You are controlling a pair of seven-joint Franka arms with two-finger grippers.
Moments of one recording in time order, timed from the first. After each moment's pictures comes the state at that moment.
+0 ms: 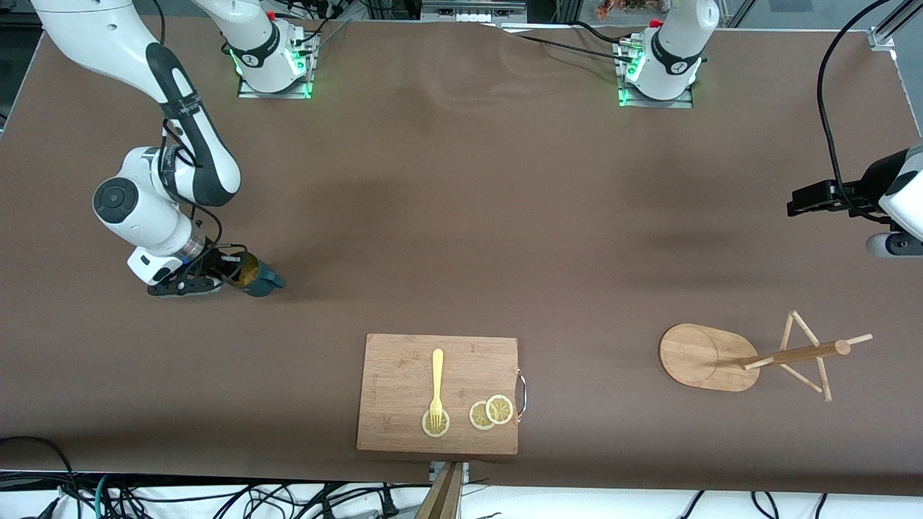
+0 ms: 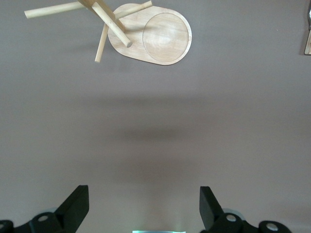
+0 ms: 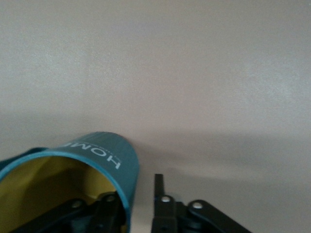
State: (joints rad) left arm 0.10 0.24 -0.07 -1.35 0.00 1.40 0.00; right arm 0.07 0.41 -0.05 -2.12 0.03 2.61 -0.11
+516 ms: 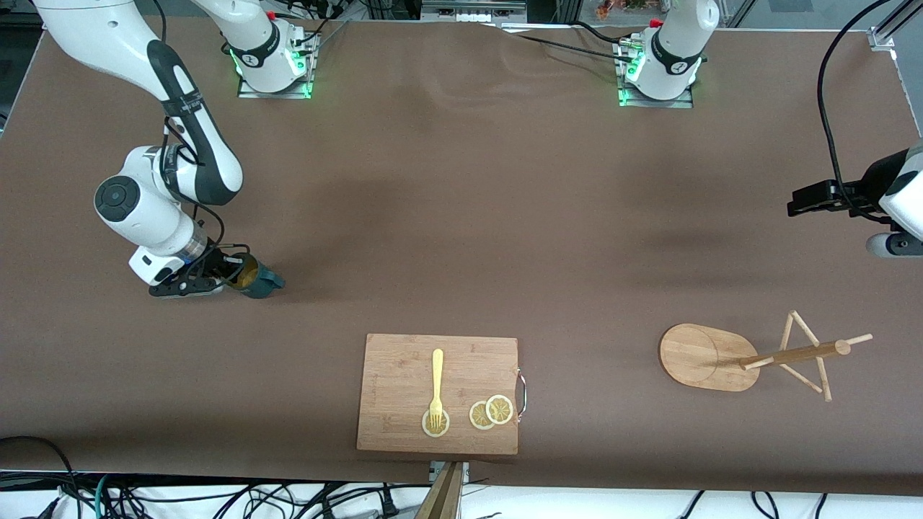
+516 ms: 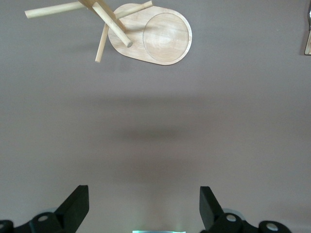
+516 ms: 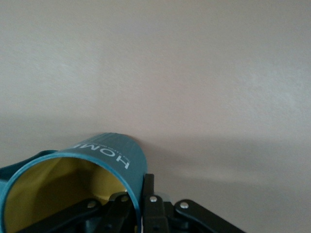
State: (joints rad) left arm 0.10 0.24 -0.07 -1.35 0.00 1.40 0.00; right arm 0.07 0.39 -0.02 -2.12 0.03 2.61 -0.09
